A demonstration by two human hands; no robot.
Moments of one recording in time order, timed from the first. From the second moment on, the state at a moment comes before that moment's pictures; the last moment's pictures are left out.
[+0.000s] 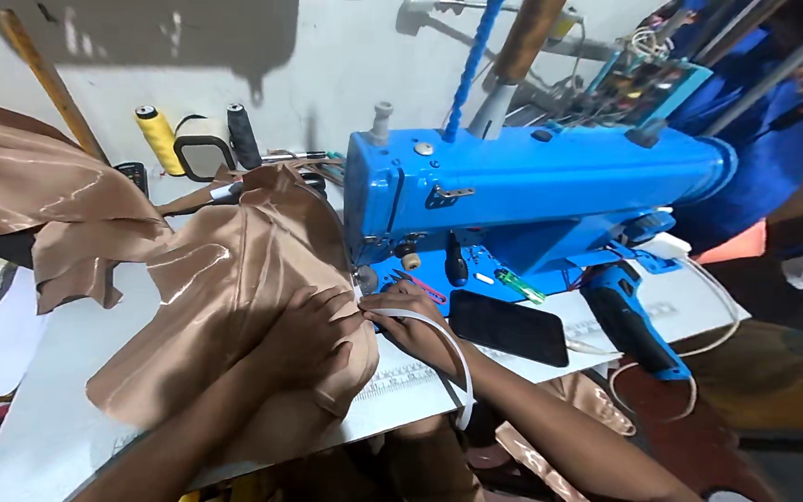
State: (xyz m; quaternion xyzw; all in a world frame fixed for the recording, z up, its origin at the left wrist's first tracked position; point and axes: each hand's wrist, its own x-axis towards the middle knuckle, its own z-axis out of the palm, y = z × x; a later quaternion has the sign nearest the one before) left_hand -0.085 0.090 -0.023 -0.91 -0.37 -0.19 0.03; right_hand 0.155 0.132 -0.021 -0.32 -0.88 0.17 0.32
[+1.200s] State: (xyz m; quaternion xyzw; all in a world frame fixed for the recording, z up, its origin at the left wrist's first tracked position) left_hand -0.054 0.037 -0.022 -0.86 -0.44 -0.26 0.02; right_hand 0.139 0.109 0.019 -0.50 -0.51 0.65 0.27
